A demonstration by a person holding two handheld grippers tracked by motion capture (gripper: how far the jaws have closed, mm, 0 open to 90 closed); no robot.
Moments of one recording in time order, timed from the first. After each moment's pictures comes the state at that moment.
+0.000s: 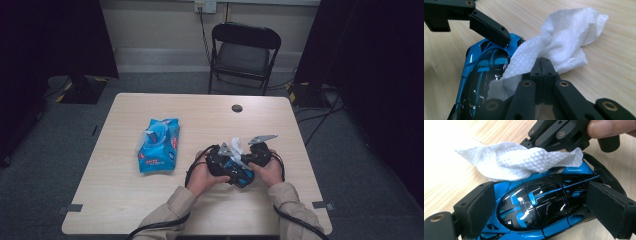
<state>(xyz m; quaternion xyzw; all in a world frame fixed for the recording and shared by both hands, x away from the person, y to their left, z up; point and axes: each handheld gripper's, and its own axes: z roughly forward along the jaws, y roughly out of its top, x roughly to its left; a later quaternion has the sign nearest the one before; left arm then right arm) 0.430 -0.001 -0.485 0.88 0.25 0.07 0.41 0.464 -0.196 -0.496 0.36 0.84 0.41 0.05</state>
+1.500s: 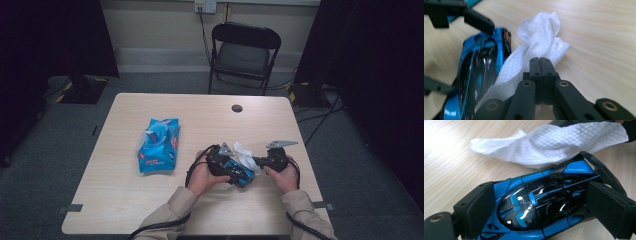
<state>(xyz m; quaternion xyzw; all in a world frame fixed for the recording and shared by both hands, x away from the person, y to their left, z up) 0.430 -0.001 -0.484 0.88 0.25 0.07 0.40 0.443 -0.243 -0.494 0.40 0.80 0.43 0.07</state>
